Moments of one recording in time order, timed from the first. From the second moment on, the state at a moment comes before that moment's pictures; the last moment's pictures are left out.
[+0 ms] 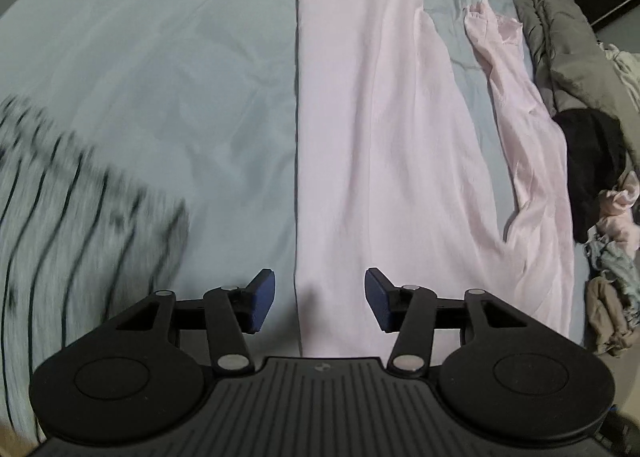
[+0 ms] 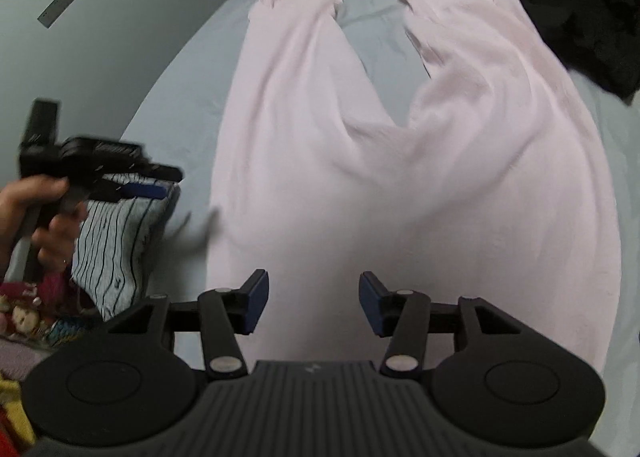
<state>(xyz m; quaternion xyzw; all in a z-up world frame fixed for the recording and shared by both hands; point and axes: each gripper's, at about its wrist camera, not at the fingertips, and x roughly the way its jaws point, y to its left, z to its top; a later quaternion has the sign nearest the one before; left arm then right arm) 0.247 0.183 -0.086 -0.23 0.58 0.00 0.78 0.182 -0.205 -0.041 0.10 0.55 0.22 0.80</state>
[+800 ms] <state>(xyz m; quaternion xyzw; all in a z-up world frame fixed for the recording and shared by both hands) 0.424 0.235 -0.119 -0.11 0.63 -0.12 0.76 0.052 -0.001 -0.069 0.05 0.57 -0.04 0.82</state>
